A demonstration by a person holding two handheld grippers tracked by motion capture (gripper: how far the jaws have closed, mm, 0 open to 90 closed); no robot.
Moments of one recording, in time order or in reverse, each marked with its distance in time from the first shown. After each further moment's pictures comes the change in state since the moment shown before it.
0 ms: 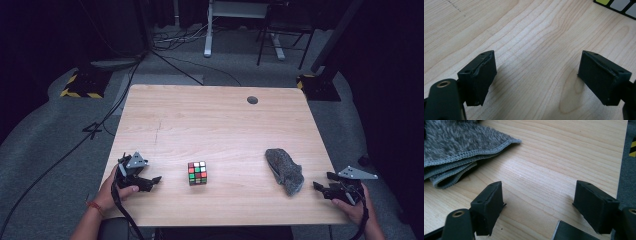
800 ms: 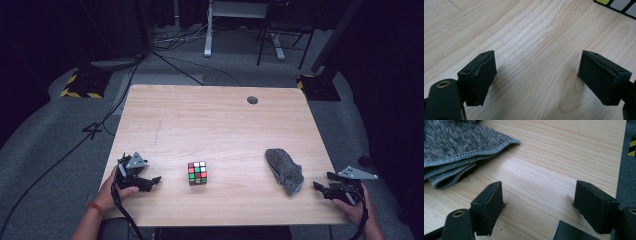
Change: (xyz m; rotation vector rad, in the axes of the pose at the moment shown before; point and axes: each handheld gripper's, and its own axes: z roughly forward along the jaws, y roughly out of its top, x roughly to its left) left arm 0.000 0.000 -0.001 0.001 0.003 0.003; right arm 0.000 0.000 0.000 -0.001 -0.005 0.005
